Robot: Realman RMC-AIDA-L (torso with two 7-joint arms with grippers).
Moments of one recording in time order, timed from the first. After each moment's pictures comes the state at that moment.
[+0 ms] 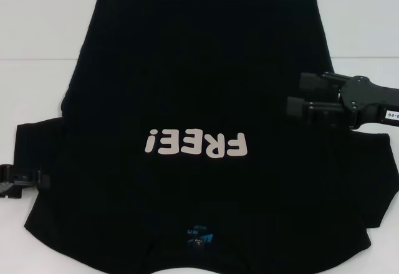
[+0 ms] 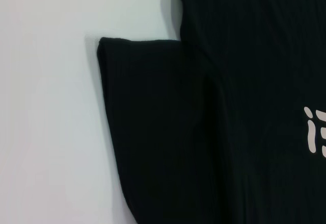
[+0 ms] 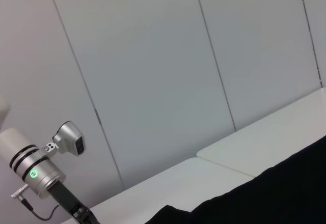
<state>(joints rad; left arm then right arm) -0.56 -1.88 0.49 0.69 2.58 1.49 -2.39 0.62 2.02 -0.57 -0.64 -1.93 -1.64 1.51</state>
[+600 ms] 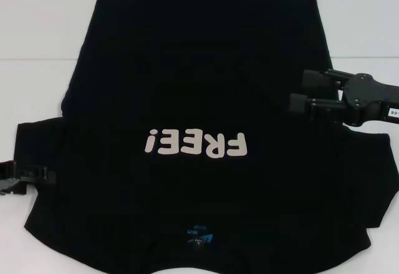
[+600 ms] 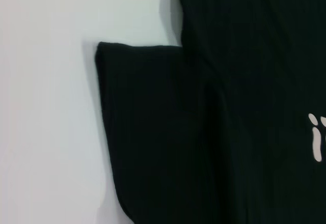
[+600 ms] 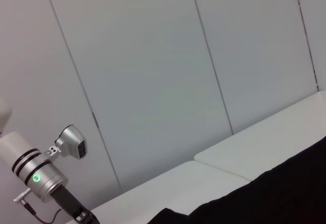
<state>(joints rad) -0.59 -1.88 0.49 0.65 2.59 1.45 -2.39 0.62 2.02 -0.56 -0.65 -1.92 -1.64 1.51</state>
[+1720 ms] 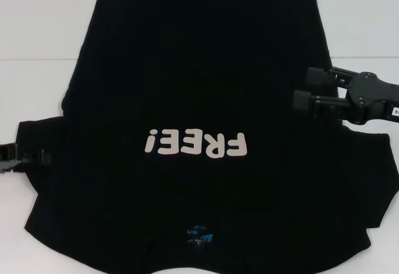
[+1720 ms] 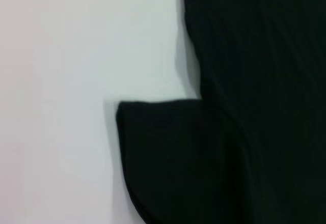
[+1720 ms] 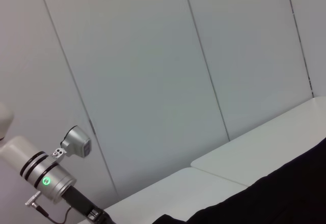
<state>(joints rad) -0.62 -1.89 0.51 0.65 2.59 1.31 -2.38 0.61 2.02 -0.55 -0.65 -1.91 -1.64 1.51</state>
